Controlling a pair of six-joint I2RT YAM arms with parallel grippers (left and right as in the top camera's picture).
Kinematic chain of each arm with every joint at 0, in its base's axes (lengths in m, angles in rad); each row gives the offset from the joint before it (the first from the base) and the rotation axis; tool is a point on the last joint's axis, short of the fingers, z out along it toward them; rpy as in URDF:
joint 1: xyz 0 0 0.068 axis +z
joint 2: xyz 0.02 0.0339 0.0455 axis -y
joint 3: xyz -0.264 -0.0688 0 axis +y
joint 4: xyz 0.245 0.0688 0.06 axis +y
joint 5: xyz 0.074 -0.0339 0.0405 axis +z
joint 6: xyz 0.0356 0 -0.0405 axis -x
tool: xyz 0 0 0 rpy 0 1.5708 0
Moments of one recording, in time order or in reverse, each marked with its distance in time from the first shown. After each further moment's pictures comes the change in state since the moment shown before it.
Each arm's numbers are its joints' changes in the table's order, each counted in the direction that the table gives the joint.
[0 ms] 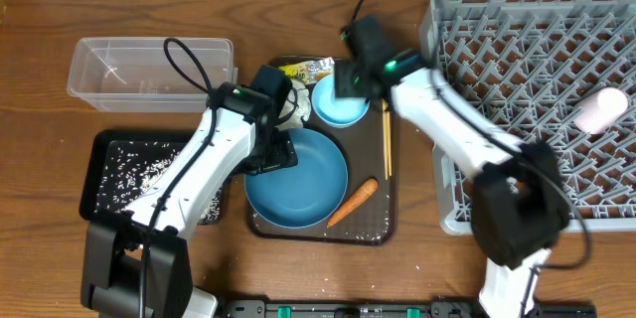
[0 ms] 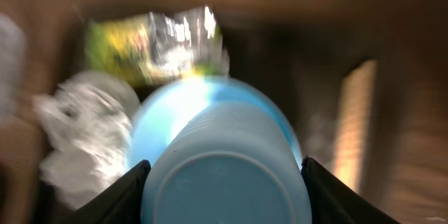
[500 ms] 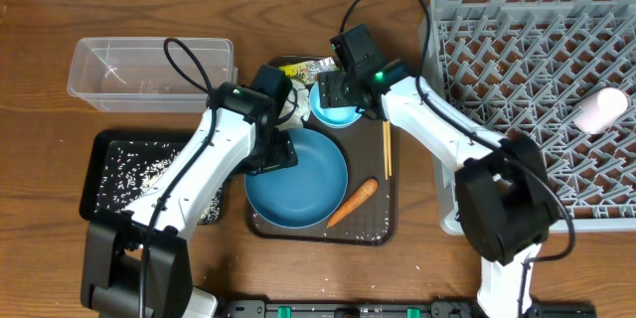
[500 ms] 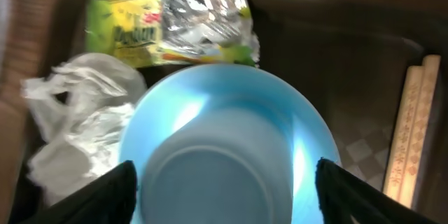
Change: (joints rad) left arm 0.000 0.000 0.000 0.000 0.000 0.000; right arm 0.054 -0.070 0.070 -0.107 0.009 0.009
